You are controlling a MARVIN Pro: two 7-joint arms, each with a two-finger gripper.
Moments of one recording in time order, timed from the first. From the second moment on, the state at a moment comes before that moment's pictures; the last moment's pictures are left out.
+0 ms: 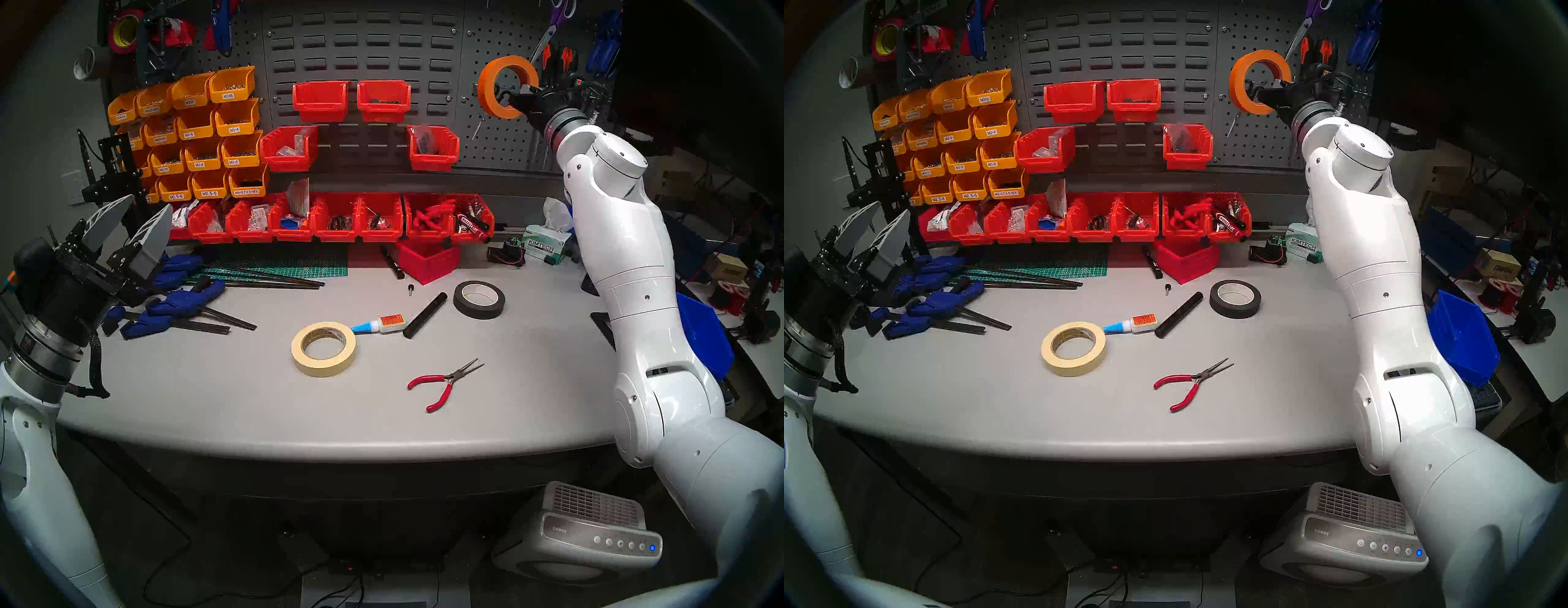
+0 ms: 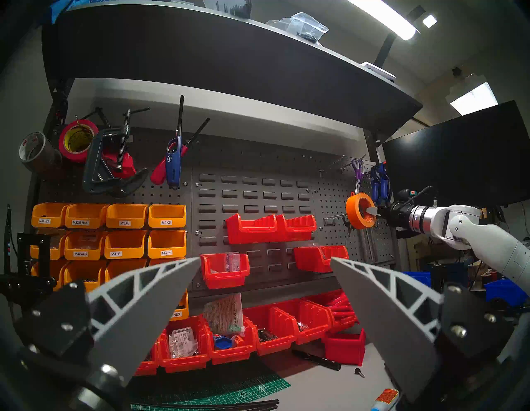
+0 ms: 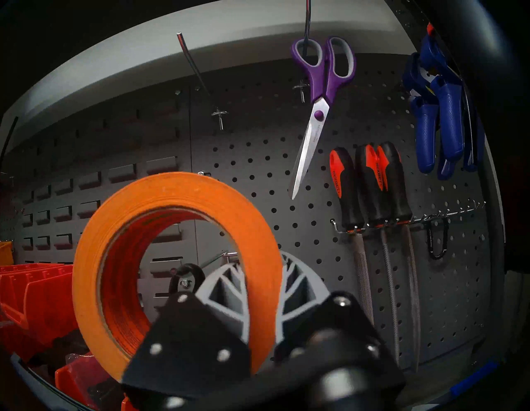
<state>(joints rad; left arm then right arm) 1.90 -1.48 -2.44 -2.34 -0.71 0.26 -0.87 -0.66 -1.23 1.40 -1.38 0.53 0.30 -0.07</state>
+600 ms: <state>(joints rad) 1.90 -1.48 -2.44 -2.34 -0.71 0.26 -0.87 -0.66 -1.22 1.40 -1.37 0.51 0.31 -0.08</state>
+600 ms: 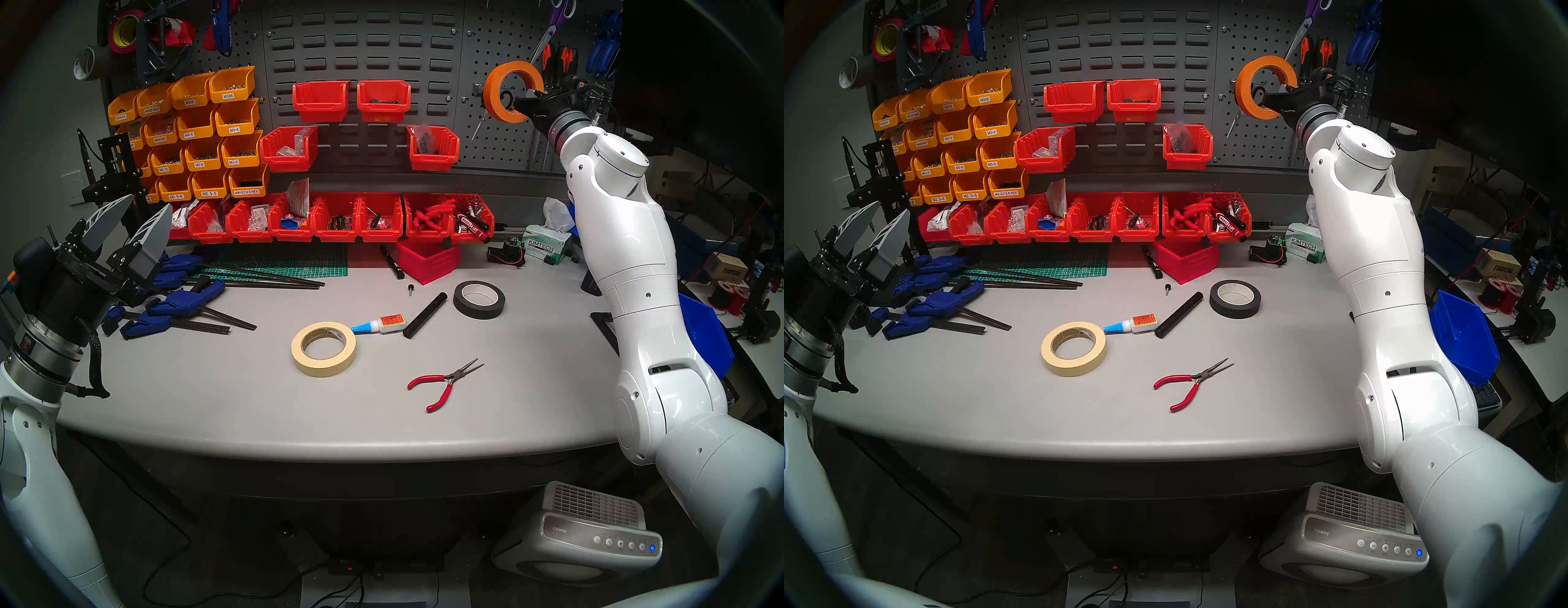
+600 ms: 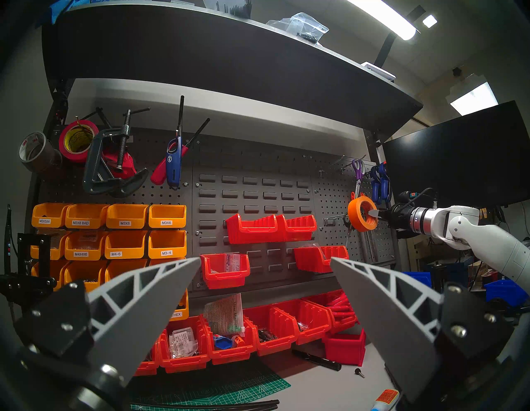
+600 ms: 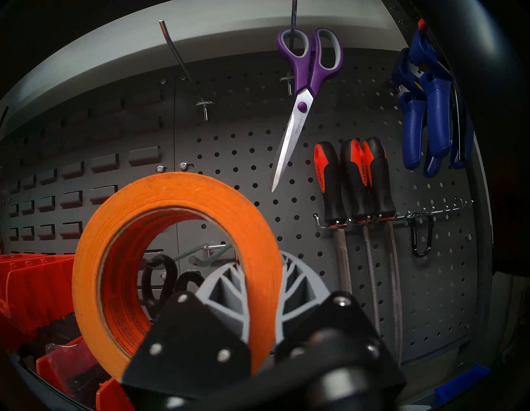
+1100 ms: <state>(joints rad) 1.90 -1.48 -2.44 -2.34 -0.71 0.26 -0.87 -0.64 -1.24 1.39 -1.34 0.51 0.32 -0.08</state>
